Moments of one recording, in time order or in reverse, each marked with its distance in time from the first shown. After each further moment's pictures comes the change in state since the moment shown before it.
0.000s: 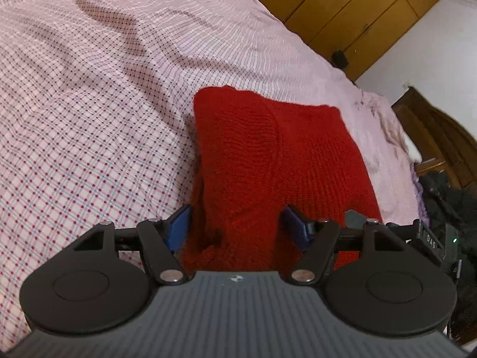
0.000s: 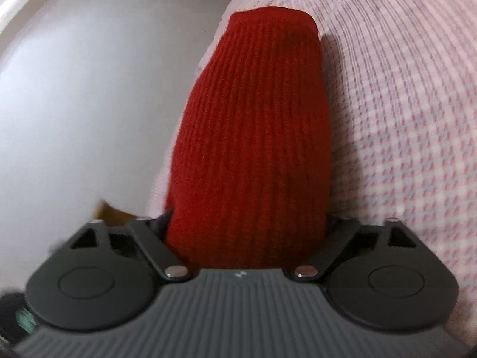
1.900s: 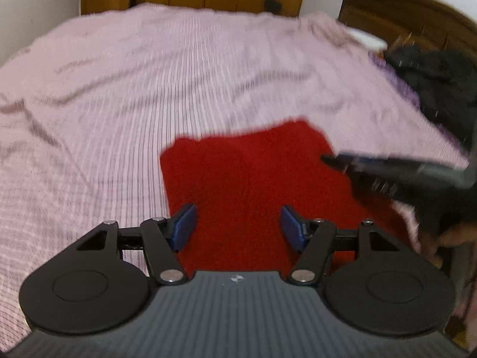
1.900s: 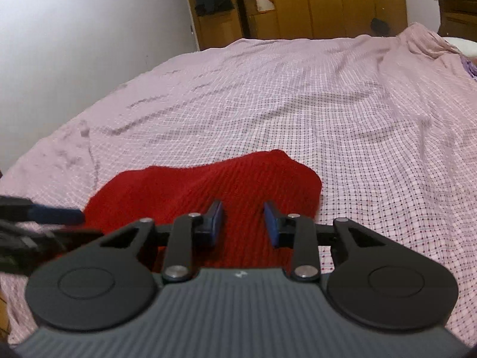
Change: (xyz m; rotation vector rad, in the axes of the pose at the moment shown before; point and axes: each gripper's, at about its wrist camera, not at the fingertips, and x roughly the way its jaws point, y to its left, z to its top) left arm -0.030 -0.186 -0.128 0.560 0.068 0.106; right arm -0.174 0.048 -0.079 -0.638 -0.291 -0.622
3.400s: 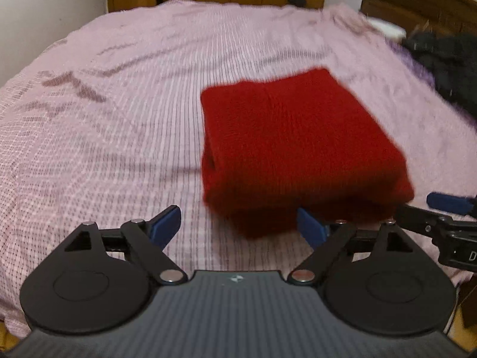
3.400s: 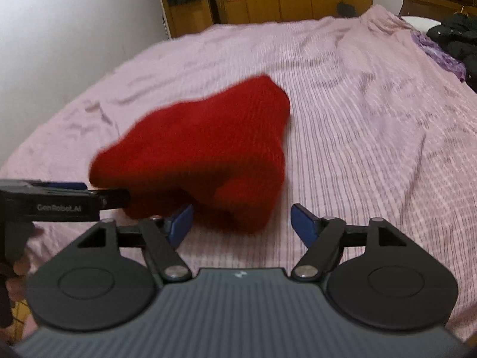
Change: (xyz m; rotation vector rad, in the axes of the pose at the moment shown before) left arm -0.059 -0.022 -0.075 0.002 0.022 0.145; right arm -0.102 0.053 -0.084 0.078 0.097 -0.147
